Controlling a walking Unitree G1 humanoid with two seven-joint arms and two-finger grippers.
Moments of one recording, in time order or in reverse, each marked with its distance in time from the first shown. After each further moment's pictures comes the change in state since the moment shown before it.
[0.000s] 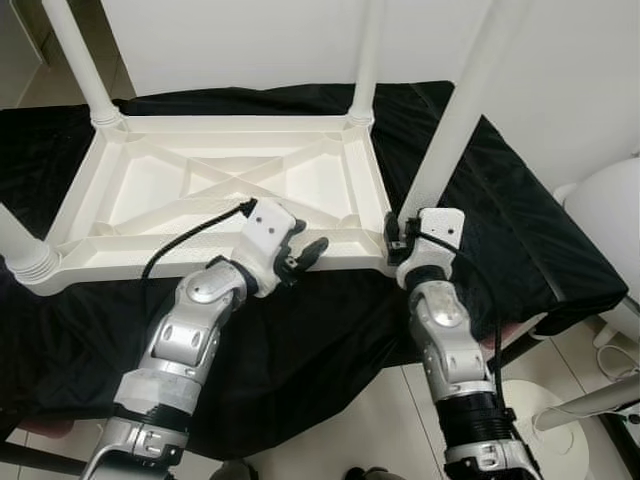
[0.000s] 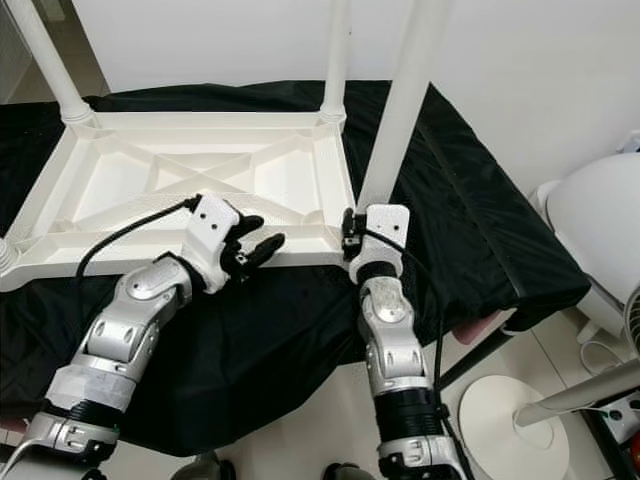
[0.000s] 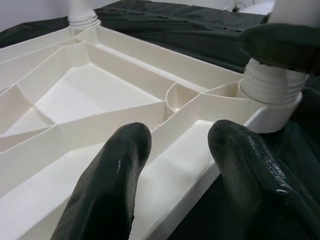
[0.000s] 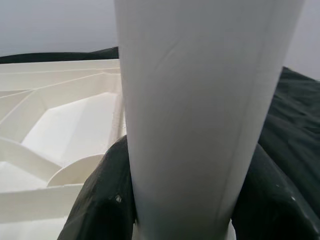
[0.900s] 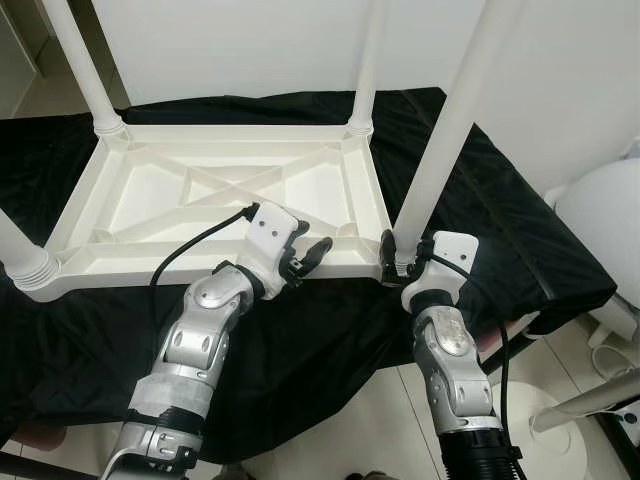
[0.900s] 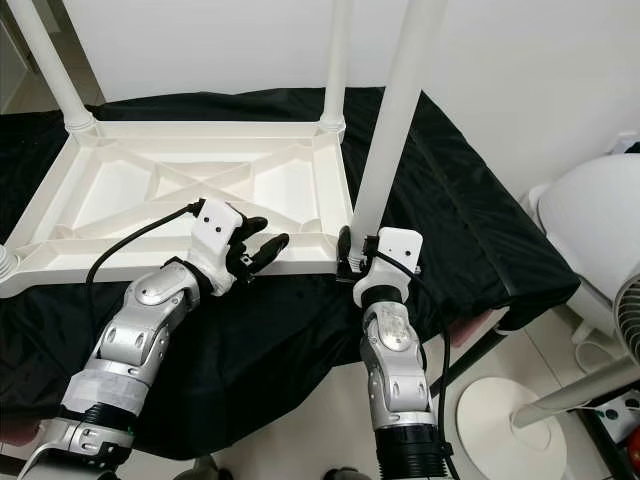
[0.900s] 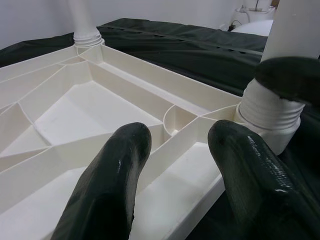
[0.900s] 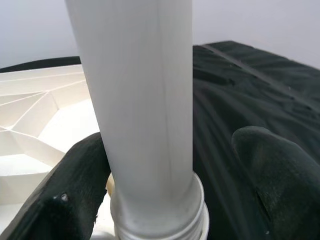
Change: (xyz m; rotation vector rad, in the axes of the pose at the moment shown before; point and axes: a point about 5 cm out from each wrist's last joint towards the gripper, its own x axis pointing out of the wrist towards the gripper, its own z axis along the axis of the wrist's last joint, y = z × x) left arm 0.002 -0.004 -0.005 -0.023 -0.038 0.032; right arm -0.022 -0.011 -0.006 0.068 0.024 0.079
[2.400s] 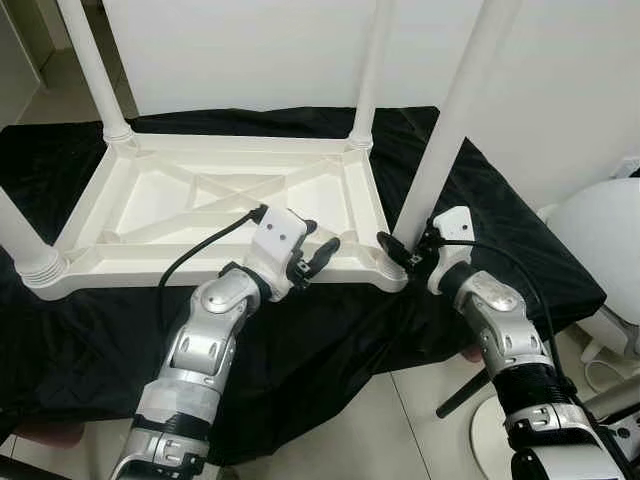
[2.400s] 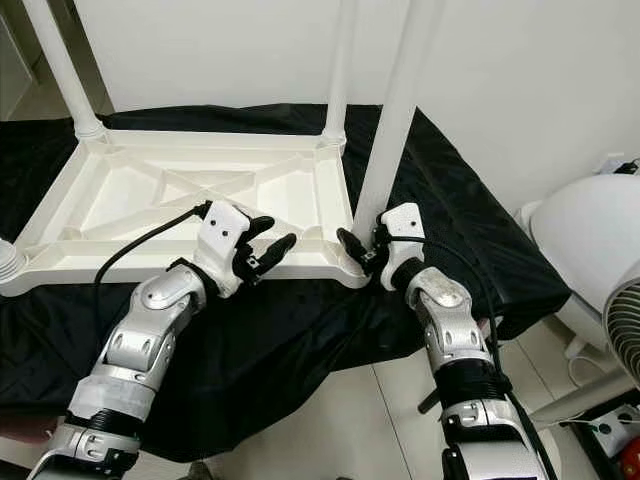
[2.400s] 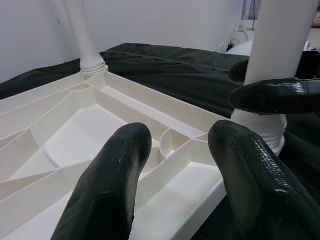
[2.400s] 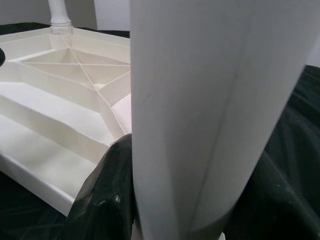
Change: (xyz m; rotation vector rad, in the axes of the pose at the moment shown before) left arm 0.002 -0.009 0.007 0.016 -0.042 -0.005; right arm 0.040 -0.032 -0.004 -0.171 0.090 0.556
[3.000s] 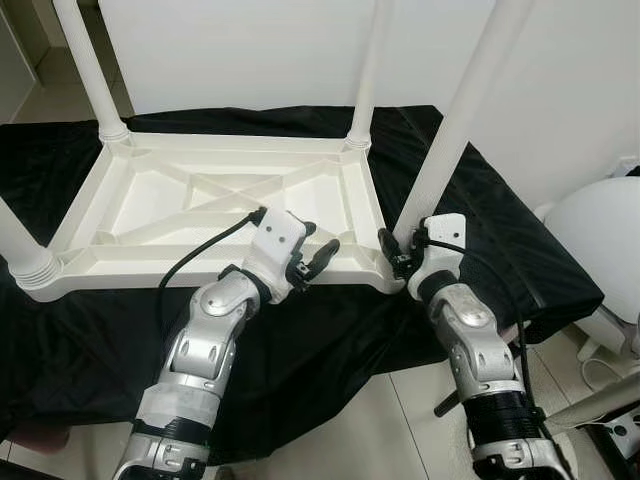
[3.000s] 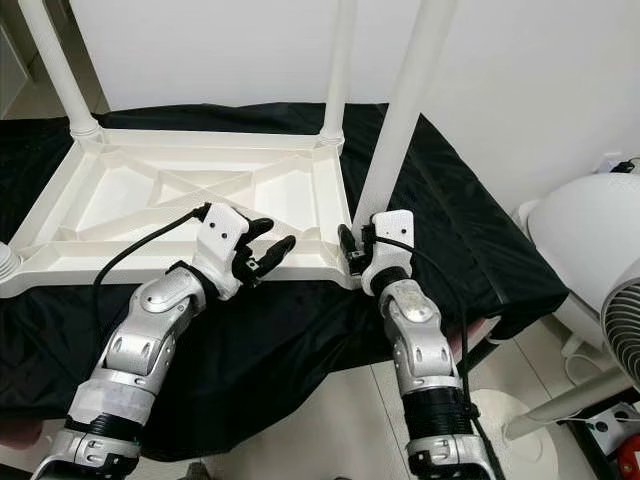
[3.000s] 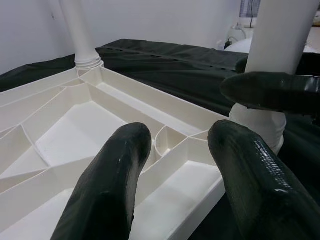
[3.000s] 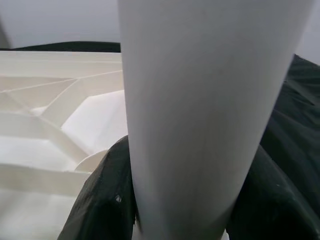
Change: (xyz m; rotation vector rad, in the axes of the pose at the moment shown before) left arm -0.003 -0.002 -0.002 -0.007 0.009 0.004; right arm 0.003 0.037 0.007 0.144 -0.014 -0.400
